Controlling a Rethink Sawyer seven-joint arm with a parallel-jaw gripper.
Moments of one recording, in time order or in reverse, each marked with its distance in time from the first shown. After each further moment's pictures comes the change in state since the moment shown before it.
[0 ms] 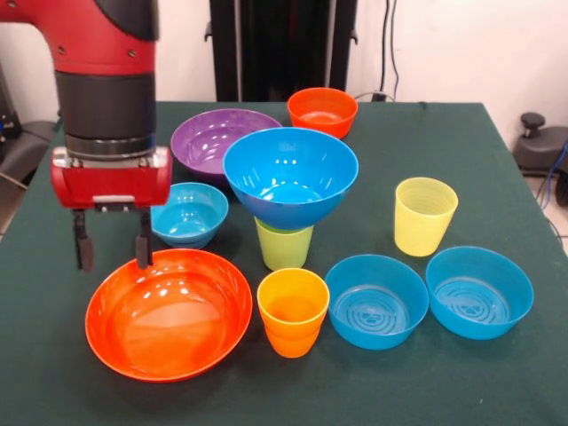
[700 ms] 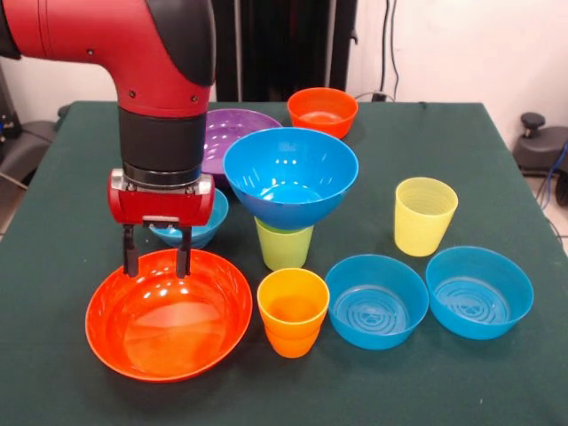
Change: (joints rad) arm 0.150 0.048 -0.194 -0.010 0.037 -0.053 0.148
